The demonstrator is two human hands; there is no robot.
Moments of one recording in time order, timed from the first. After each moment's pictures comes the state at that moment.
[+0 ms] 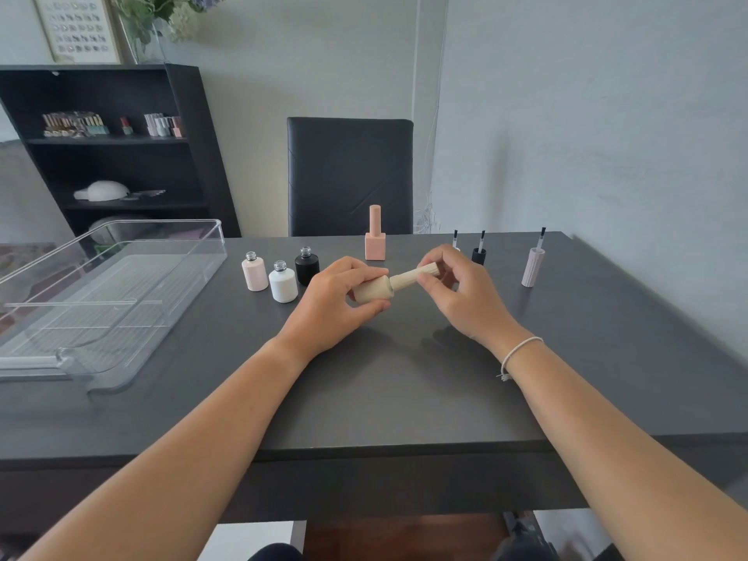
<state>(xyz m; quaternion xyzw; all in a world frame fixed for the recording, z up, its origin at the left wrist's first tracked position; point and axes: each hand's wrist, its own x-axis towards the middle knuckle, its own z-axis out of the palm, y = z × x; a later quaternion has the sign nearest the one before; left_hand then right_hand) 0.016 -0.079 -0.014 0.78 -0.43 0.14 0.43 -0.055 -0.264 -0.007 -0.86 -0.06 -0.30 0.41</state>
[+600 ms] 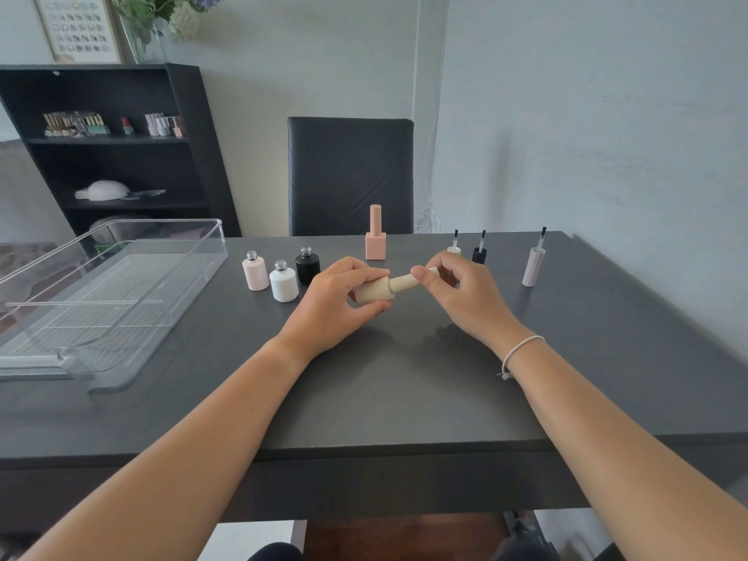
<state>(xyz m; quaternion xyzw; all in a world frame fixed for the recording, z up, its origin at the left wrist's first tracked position) 0.016 -0.079 -0.013 0.79 -0.43 0.14 0.42 -0.055 -0.263 -0.004 -0.86 -0.04 -0.29 0.41</state>
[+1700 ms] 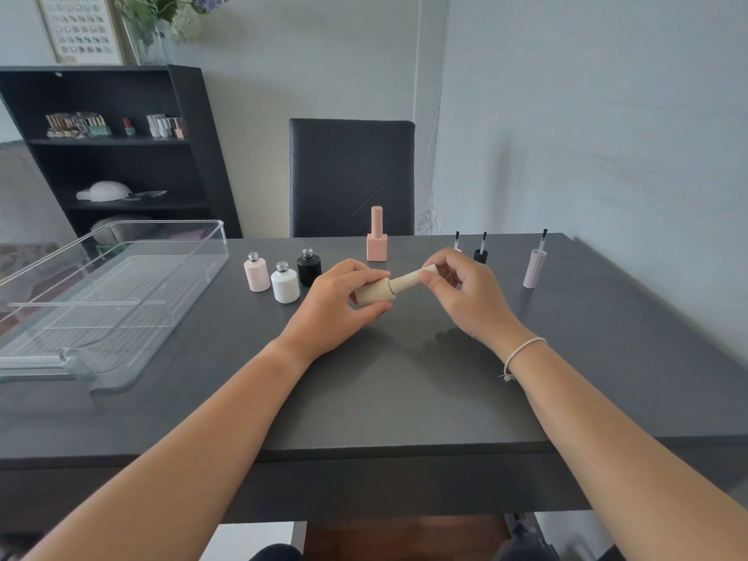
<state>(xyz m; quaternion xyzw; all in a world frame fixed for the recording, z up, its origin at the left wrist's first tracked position) 0.014 -0.080 -0.012 0.79 -0.43 0.14 0.41 -0.056 -0.263 -0.004 -0.86 -0.04 -0.31 0.41</state>
